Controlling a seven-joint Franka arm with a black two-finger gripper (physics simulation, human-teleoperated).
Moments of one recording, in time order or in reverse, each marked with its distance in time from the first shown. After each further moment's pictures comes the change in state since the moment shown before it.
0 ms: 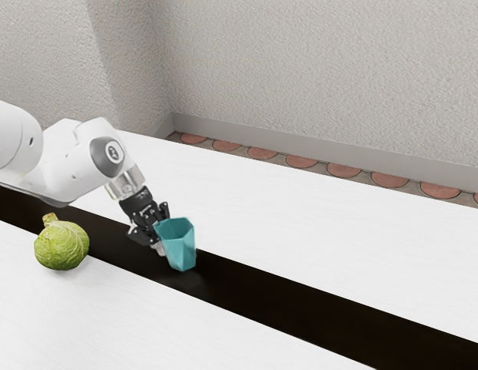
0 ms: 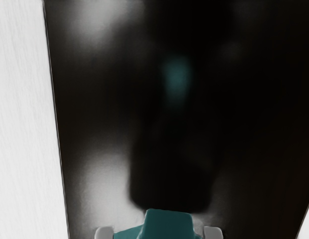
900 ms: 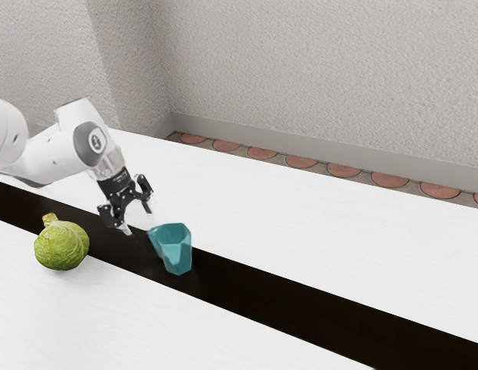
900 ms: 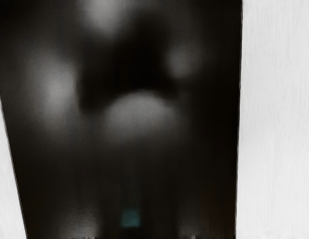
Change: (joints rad) arm 0.022 -0.010 0.060 0.050 0.166 0.089 0.105
